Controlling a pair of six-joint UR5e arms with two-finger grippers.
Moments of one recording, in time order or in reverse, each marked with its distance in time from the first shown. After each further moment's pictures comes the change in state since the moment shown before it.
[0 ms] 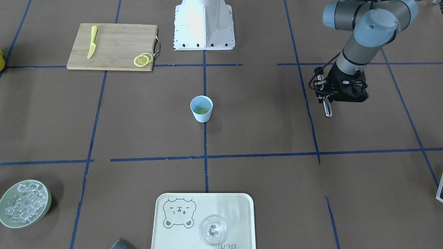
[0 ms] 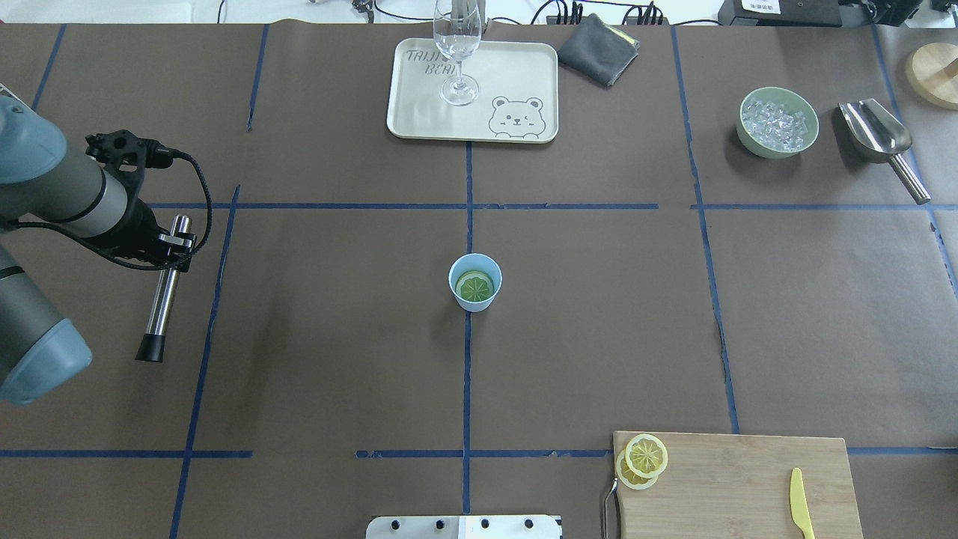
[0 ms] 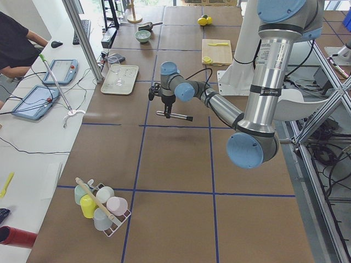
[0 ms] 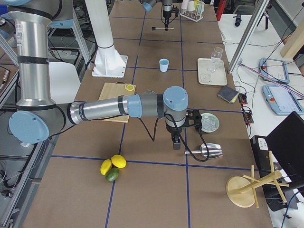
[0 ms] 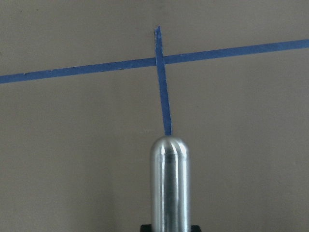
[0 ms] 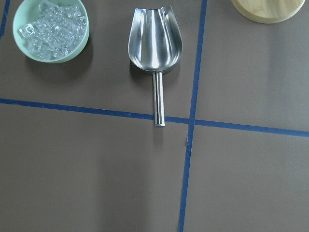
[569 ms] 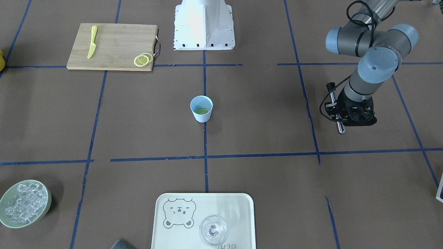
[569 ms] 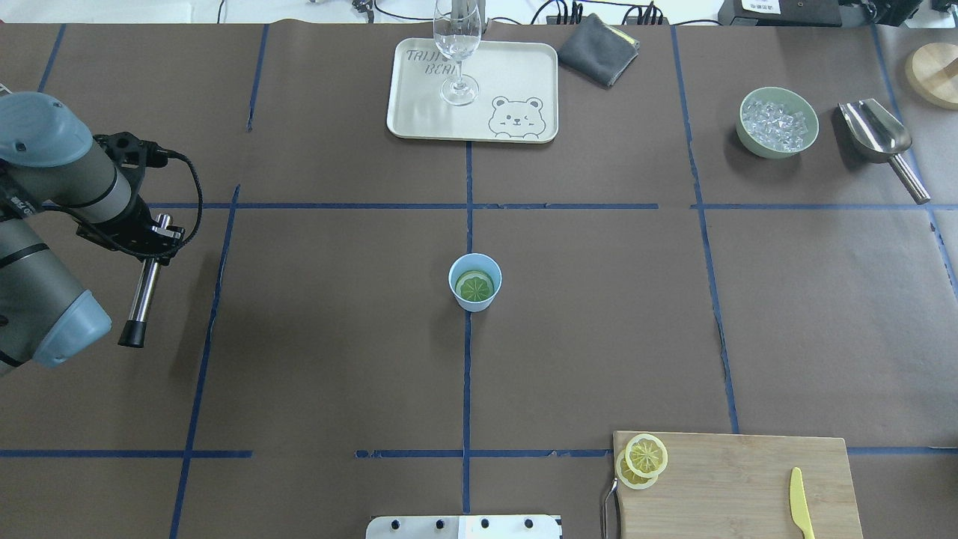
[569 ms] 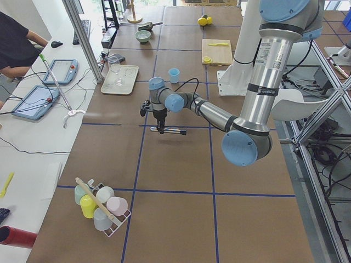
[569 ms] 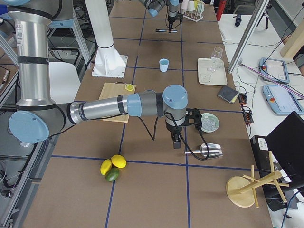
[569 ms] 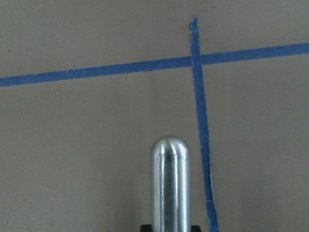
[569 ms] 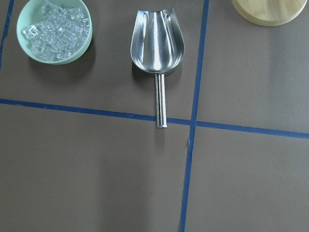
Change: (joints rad) left arm -0.043 -0.033 0.180 0.002 0.005 0.064; right arm 0.000 -0.001 0.009 -0.001 0.000 0.001
